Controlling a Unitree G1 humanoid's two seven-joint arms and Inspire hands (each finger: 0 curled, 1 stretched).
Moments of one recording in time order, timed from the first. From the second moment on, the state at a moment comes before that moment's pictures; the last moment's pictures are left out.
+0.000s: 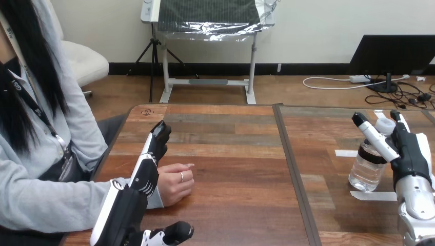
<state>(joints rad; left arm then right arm) 0.19 0.16 -0.06 0.46 -0.11 -1.16 -0.30 -0.62 -0.41 -0.24 1.34 -0.10 -0.43 -0.10</state>
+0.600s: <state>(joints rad) 0.21 0.15 -0.06 0.46 -0.14 -1.17 -0.30 -0.64 -0.41 -0.23 1.34 -0.10 -0.39 -0.08</state>
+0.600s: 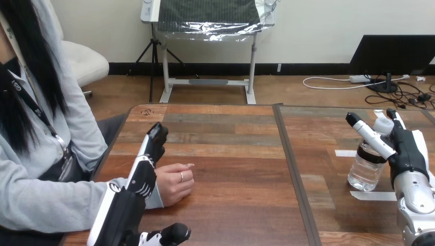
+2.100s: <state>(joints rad) 0.28 0.16 -0.07 0.37 -0.18 -1.19 -0.32 -0.67 -0.41 -0.18 1.34 -0.17 -0.27 -0.16</state>
